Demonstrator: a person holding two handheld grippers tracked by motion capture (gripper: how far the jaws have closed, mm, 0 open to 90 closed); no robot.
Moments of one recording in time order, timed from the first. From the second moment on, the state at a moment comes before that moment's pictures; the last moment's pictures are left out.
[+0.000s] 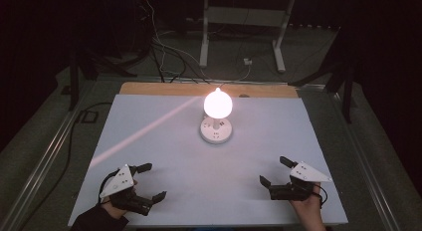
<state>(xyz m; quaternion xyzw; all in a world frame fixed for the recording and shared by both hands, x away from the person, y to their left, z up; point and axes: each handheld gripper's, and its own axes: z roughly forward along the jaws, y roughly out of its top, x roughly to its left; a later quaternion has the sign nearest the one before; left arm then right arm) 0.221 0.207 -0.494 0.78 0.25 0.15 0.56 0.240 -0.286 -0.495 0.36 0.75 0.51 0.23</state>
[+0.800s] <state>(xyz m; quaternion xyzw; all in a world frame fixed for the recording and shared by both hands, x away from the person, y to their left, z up) 0.213 0.211 -0.492 0.77 0.25 0.16 0.57 0.243 -0.271 -0.497 0.33 0.77 0.50 0.22</state>
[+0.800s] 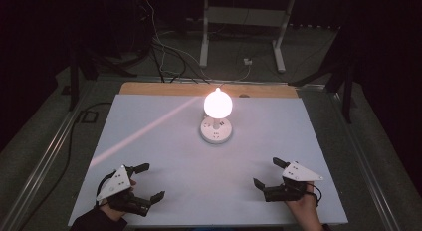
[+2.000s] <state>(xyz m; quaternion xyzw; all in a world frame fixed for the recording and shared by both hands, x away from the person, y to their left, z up) 0.215 0.213 -0.492 0.76 0.26 0.16 0.58 0.277 -0.259 -0.464 0.35 0.73 0.53 0.26</state>
